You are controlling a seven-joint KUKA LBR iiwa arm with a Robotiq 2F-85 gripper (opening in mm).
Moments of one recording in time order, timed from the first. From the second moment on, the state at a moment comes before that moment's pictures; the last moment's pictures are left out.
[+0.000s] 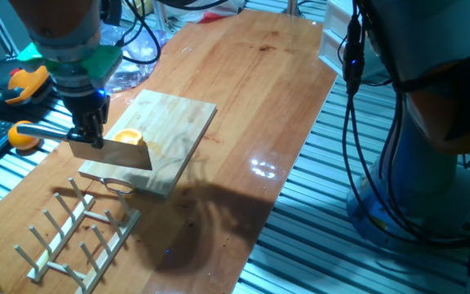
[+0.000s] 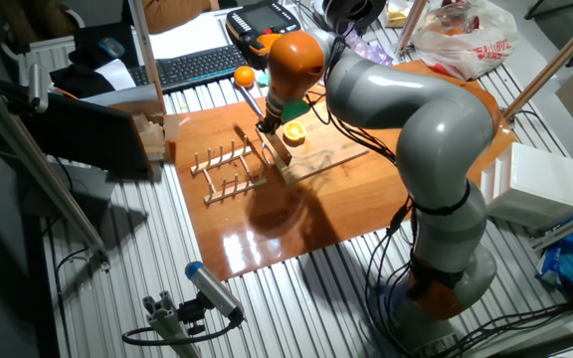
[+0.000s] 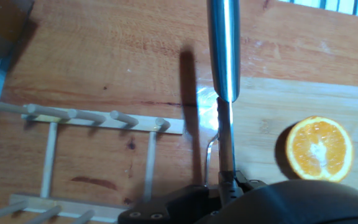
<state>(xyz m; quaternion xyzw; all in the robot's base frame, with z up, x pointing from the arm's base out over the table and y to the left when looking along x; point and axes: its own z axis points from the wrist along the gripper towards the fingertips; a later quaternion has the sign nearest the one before) 0.597 0.236 0.185 -0.12 0.99 0.02 0.06</state>
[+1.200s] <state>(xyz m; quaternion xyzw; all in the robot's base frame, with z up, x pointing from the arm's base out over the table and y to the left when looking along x) 0.597 0.246 0.186 -0.04 1.00 0.00 -0.01</state>
